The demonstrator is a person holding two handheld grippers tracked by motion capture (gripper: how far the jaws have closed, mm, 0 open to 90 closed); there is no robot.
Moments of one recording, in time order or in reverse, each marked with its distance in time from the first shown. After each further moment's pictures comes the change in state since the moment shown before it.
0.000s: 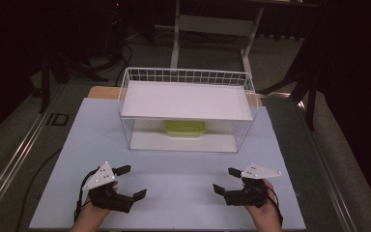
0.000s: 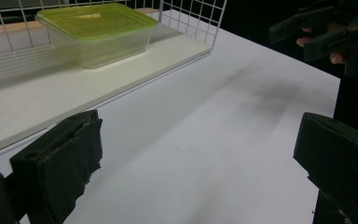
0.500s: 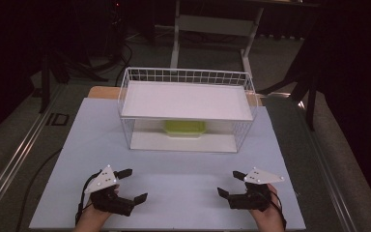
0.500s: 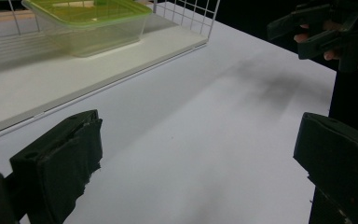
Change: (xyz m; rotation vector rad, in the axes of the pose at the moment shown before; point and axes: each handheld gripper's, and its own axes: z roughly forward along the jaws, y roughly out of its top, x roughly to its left) left arm -0.001 -0.010 0.005 0.010 -0.016 0.006; right arm -0.006 -0.015 -0.003 0.007 -0.032 -0.027
